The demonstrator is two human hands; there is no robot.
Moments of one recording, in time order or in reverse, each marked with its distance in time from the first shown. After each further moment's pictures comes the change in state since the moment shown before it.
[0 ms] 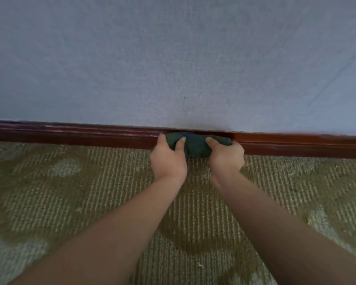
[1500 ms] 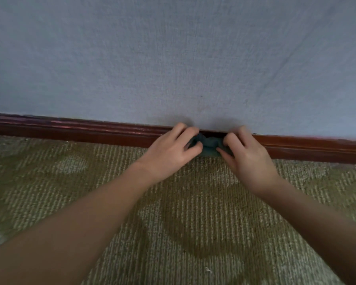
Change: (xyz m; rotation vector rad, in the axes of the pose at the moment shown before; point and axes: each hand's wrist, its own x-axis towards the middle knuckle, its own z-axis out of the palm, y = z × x) left_hand 0.044 -0.008 -0.050 0.740 -0.300 1.498; right_hand 0.015 -0.001 -0.045 -0.901 -0.216 -1.531
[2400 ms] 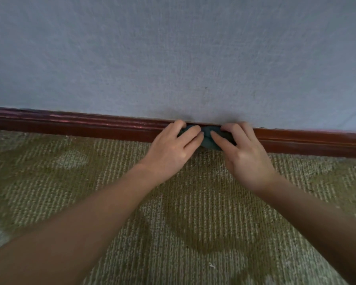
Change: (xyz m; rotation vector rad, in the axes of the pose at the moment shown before) left_hand -0.006 0.002 0.013 0.048 0.139 -0.019; right_hand -0.004 0.003 0.017 -0.141 -0.009 -0.148
